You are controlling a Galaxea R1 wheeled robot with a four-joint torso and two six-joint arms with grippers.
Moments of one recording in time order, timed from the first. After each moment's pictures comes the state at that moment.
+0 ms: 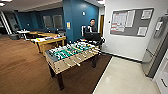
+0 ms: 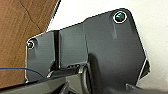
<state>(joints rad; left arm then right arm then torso) 1.51 2.92 -2.63 0.04 -0.16 0.03 -1.48 3.05 -2.72 -0.12 0.04 0.21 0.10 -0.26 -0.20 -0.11</state>
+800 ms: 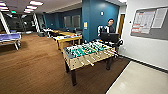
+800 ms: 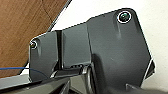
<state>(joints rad) 1.51 2.93 -2.63 0.04 -0.15 0.03 -1.48 3.06 -2.72 -0.12 0.04 0.21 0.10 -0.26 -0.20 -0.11</state>
